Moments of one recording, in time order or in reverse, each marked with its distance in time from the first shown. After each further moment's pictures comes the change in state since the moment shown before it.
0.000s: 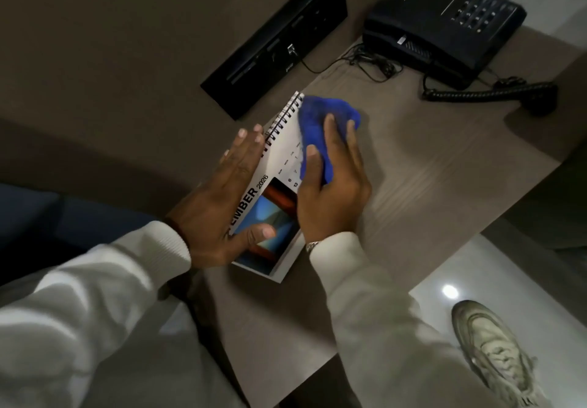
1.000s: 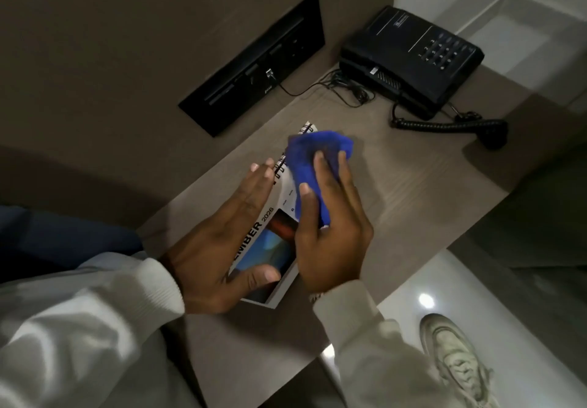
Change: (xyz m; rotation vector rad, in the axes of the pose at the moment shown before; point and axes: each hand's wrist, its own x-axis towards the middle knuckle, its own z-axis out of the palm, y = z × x) left_hand 0.010 0.048 0.010 -0.114 0.024 0.070; right_hand 0.000 0.006 -0.049 -0.085 -0.029 -0.158
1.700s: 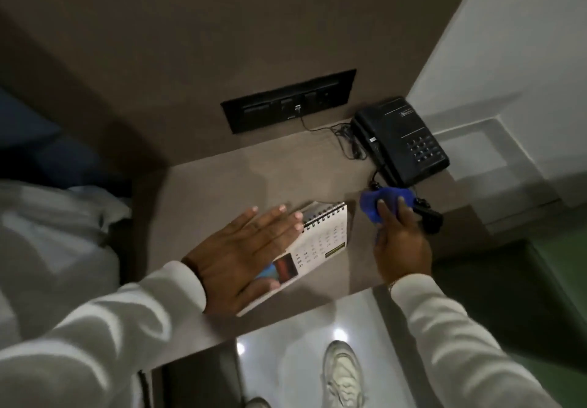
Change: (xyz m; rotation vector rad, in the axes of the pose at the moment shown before) left_hand -0.001 0.066 0.021 0.291 0.071 -0.060; right_hand 0.131 0.050 -0.123 -0.930 -0.683 -0.053
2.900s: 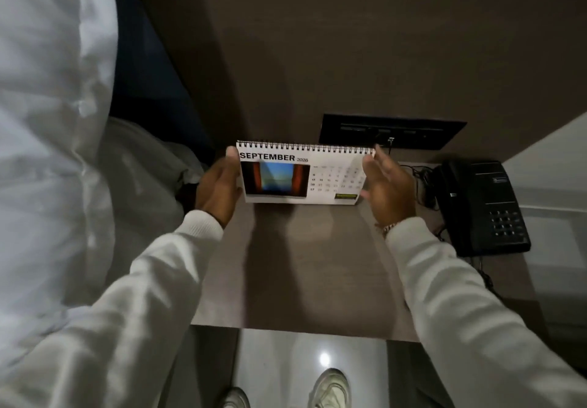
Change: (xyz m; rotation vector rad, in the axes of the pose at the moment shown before) left_hand -0.042 -0.067 -0.019 -1.422 1.043 -1.300; right_hand 0.057 -0.186 -0.035 0.990 -0.279 -0.171
